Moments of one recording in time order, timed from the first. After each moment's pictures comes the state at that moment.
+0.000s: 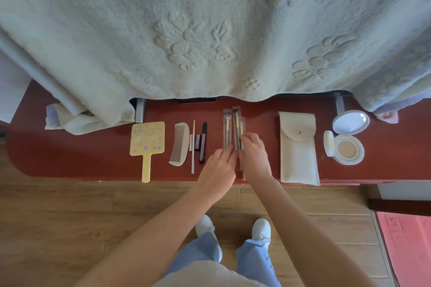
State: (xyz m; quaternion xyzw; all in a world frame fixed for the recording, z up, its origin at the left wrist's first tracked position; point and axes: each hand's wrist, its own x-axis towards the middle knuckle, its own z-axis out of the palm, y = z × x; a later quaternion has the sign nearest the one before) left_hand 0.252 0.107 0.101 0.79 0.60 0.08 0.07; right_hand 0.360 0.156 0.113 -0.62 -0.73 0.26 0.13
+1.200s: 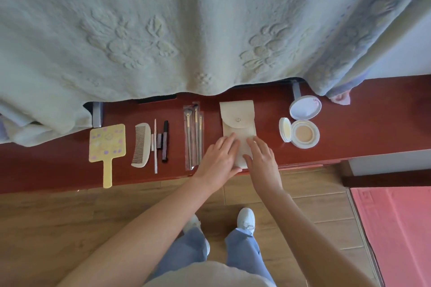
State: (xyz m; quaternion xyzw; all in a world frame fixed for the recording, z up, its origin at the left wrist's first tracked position) left_hand 0.328 0.129 0.111 0.83 0.53 0.06 0.13; right_hand 0.467 0.124 0.117 -0.67 -0.69 0.24 0.14
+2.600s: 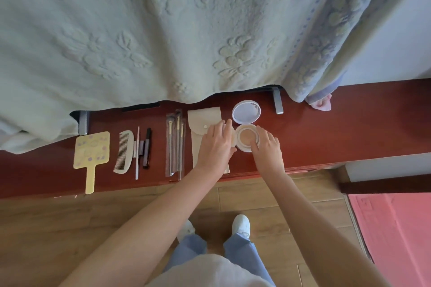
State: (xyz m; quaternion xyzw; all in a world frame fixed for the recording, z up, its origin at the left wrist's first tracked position) left_hand 0.386 0.171 0.132 0.76 0.64 0.09 0.05; right_hand 0.531 0.179 0.114 -0.70 -0.64 0.28 0.16
